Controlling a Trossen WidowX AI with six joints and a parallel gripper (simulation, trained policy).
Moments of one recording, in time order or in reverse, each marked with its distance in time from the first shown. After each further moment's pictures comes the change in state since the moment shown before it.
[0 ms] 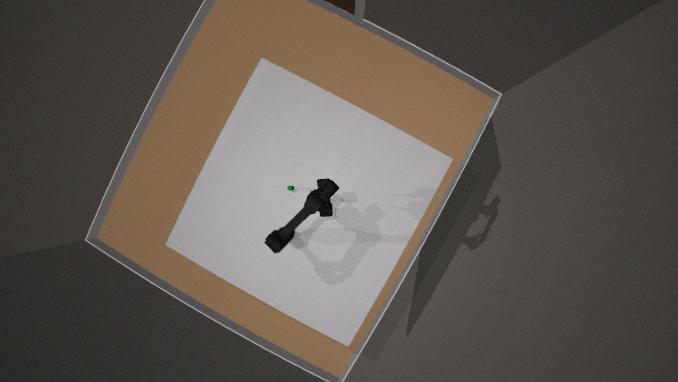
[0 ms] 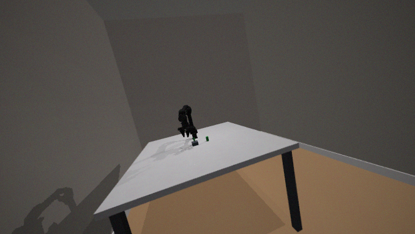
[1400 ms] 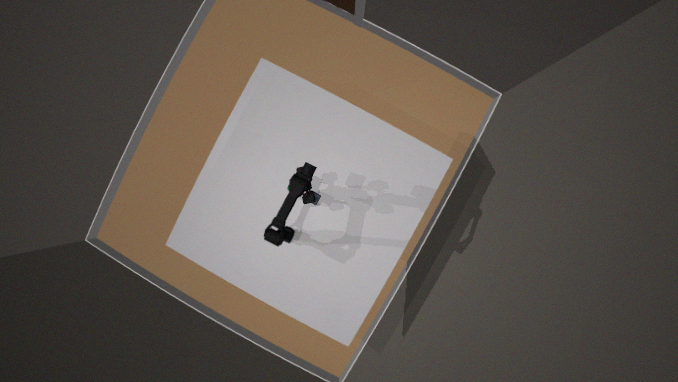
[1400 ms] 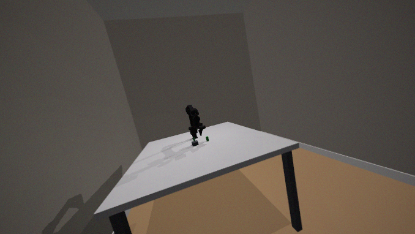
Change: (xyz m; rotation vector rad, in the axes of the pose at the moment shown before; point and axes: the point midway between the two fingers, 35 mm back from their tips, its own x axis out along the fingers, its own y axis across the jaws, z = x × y) arm 0.003 -0.067 0.102 -0.131 -0.172 0.035
